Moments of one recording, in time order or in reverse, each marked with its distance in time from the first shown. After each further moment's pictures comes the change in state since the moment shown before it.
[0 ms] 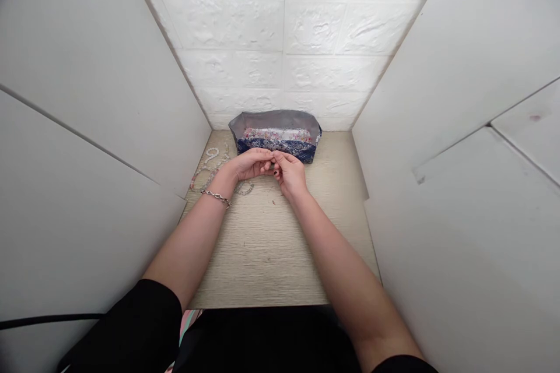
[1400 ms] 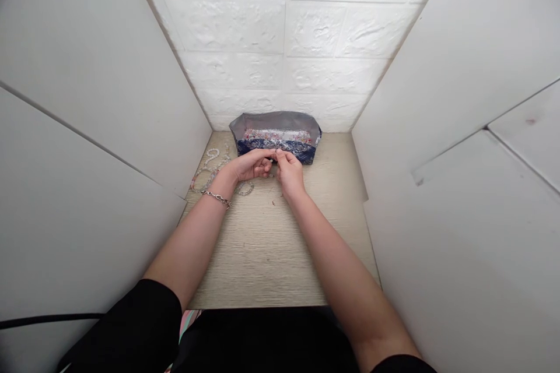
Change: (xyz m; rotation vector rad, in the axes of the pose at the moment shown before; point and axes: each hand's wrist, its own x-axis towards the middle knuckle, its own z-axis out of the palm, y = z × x) left_hand -0.001 0.005 0.006 0.058 0.118 -0.098; right_hand 0.000 0.001 0.004 -0.121 0.057 -0.086
